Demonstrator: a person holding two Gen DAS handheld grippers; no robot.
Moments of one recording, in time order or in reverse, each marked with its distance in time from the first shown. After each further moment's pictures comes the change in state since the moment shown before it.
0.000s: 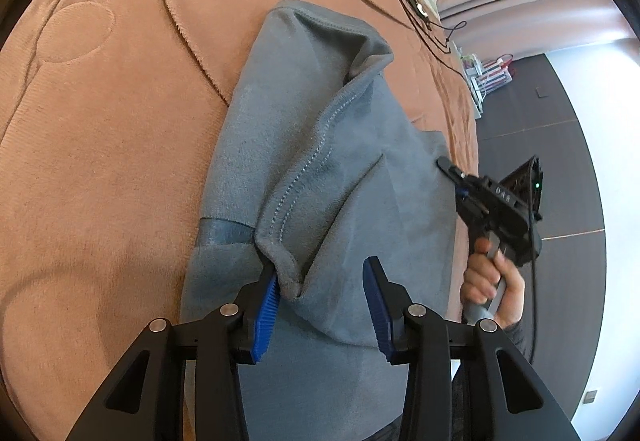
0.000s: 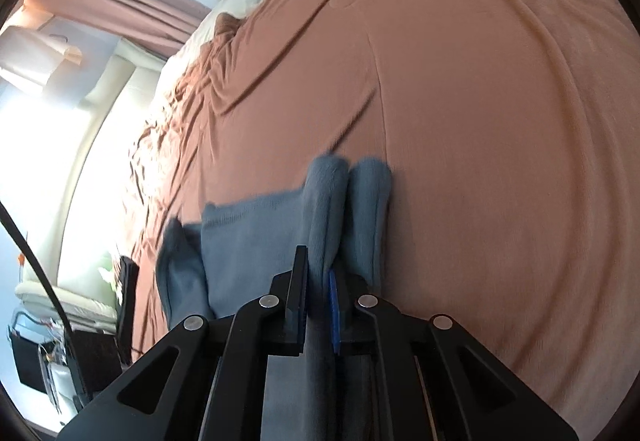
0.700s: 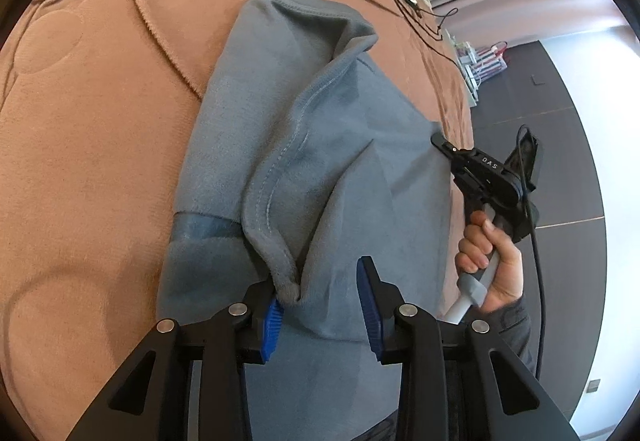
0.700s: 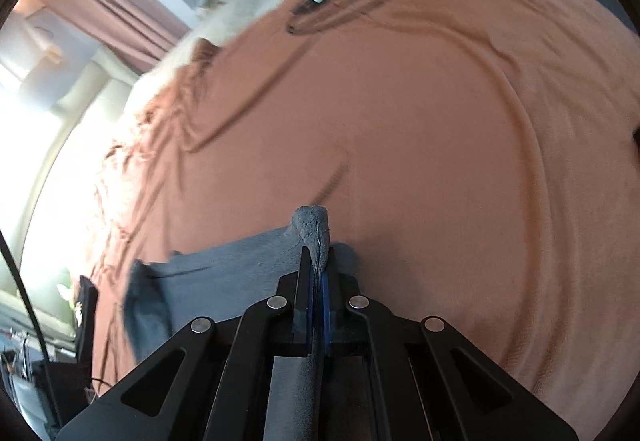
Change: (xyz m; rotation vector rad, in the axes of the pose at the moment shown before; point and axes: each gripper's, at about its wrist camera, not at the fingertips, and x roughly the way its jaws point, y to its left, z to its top) left arm 0.009 -0.013 0.001 0.029 0.036 -0.009; right arm 0.005 0.014 -0.002 -0.053 -0.106 -0.182
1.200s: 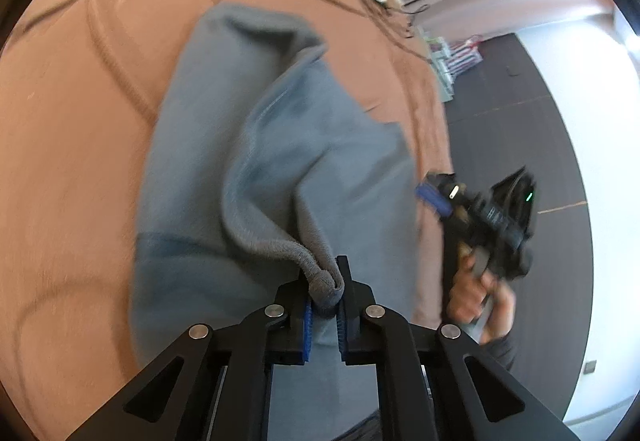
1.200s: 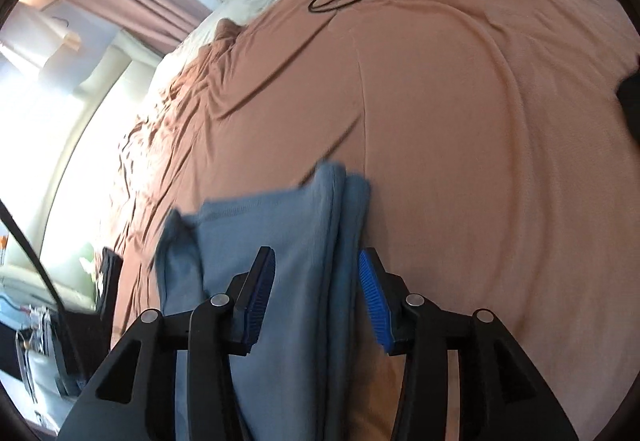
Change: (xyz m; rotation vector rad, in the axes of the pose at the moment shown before) left arm -0.003 -0.032 0.016 0.080 -0.014 -0.085; right arm -0.049 0.000 -0.042 -0.044 0.089 0.112
